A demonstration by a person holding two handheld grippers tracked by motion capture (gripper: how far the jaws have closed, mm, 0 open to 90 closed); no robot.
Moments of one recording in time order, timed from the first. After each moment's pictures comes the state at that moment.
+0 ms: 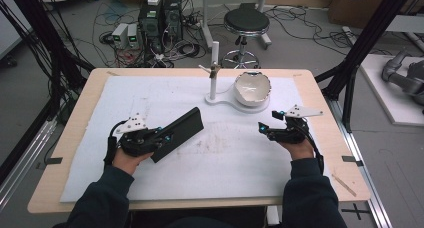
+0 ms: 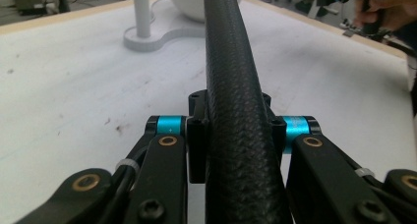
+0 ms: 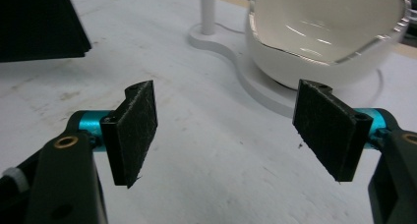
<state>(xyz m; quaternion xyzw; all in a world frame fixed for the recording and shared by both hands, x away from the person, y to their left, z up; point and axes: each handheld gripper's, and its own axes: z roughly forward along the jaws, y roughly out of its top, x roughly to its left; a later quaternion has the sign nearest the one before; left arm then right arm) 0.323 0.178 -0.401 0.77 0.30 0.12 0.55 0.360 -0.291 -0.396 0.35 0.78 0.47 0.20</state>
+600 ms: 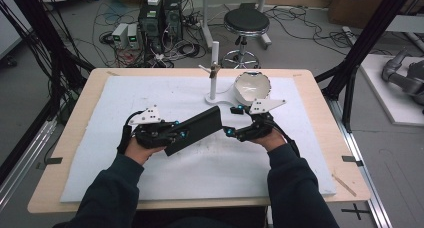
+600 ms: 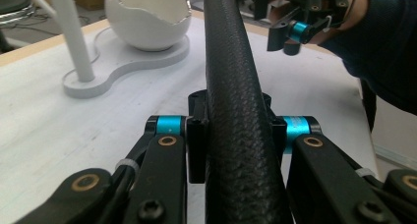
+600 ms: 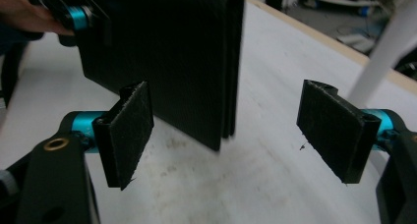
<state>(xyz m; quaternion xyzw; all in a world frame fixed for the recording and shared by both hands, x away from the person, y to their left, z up) 0.343 0.141 -0.385 0.79 0.21 0.08 0.57 0.387 -0.203 -0.385 0.15 0.82 0.54 0.11</state>
